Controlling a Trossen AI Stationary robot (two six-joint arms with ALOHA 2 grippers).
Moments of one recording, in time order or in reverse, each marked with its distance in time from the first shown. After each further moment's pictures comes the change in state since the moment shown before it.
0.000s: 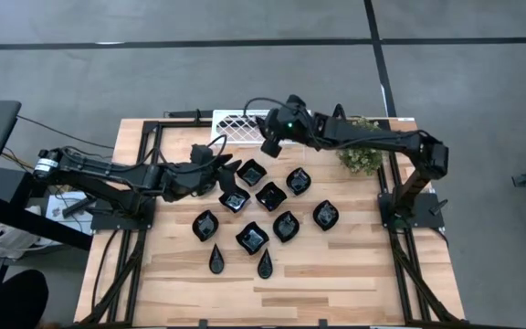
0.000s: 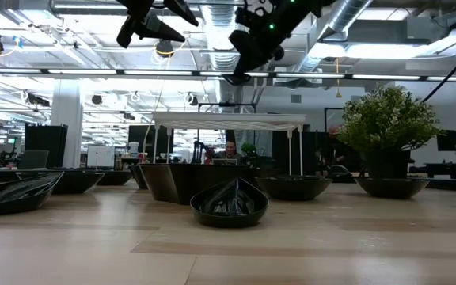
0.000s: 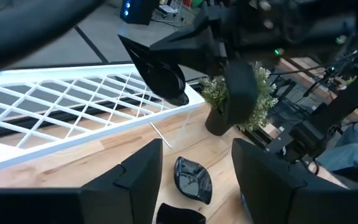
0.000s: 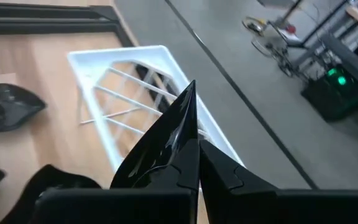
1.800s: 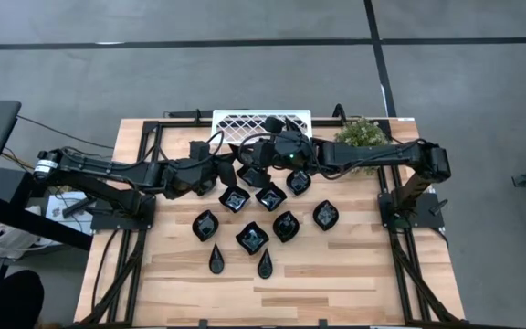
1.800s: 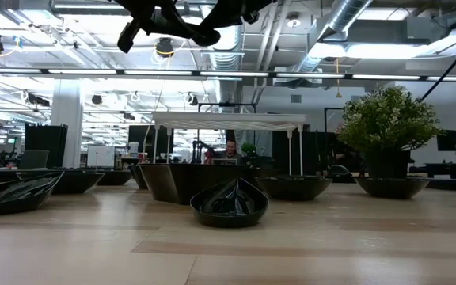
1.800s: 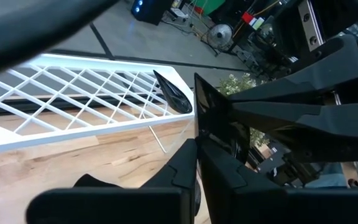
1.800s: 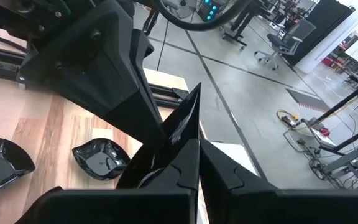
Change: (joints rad) left arm 0.042 0.001 -0.001 0.018 0.002 -0.150; right arm 0.256 -0.001 0.000 0.231 -0.046 -0.213
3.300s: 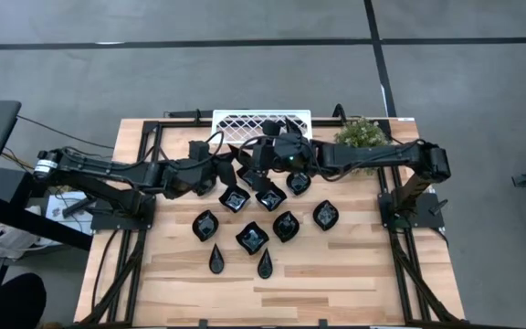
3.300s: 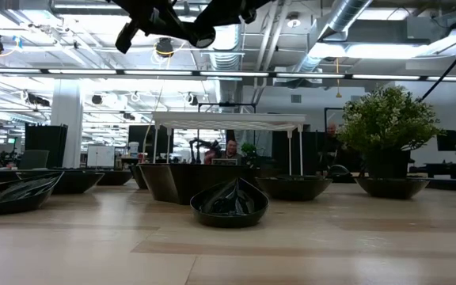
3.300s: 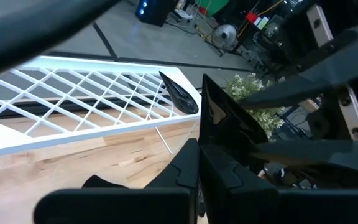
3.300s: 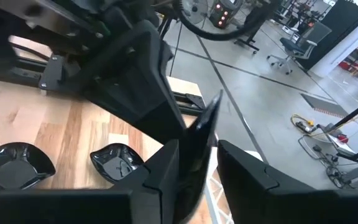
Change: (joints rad) left arm -0.002 -0.001 -0.001 -0.024 -0.018 0.000; right arm 0.009 0.002 -0.001 0.012 -0.042 0.015
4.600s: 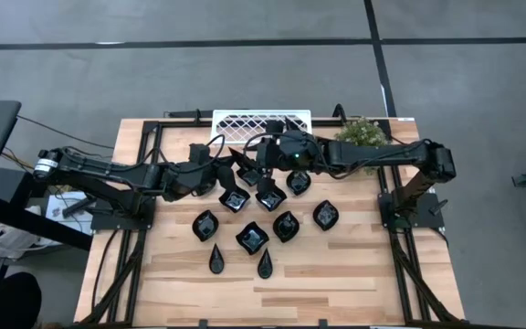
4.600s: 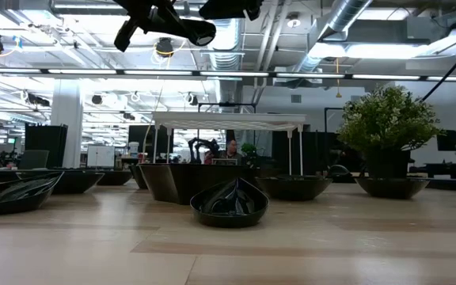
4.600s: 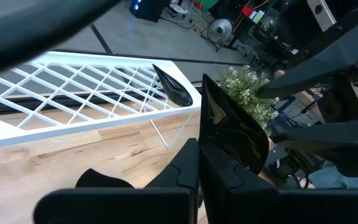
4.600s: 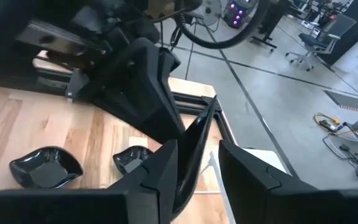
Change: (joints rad) left arm -0.032 0.000 0.002 -0.011 0.000 0.000; right arm -0.003 -0.037 0.001 -0.048 -0.070 0.063
